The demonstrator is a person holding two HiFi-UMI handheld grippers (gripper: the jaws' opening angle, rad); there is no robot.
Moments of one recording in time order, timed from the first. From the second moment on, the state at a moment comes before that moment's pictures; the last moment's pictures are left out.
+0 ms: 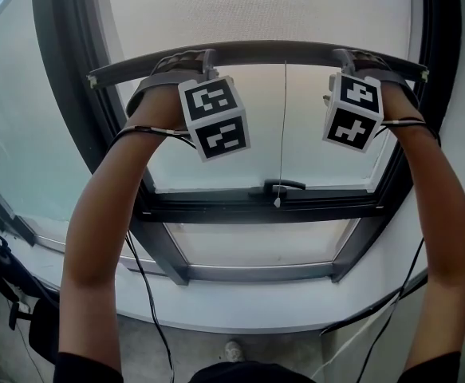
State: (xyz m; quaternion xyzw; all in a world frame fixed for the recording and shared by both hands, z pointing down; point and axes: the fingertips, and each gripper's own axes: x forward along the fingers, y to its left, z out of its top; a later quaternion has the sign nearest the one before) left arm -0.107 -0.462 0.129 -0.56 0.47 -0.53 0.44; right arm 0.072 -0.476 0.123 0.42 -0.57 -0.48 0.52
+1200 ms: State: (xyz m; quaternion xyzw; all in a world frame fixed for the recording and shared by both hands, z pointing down) left arm -0.104 -0.470 0.269 -0.58 0.43 -0.56 0.41; right arm 0.079 -0.492 0.265 0.43 -0.56 -0.50 0.50
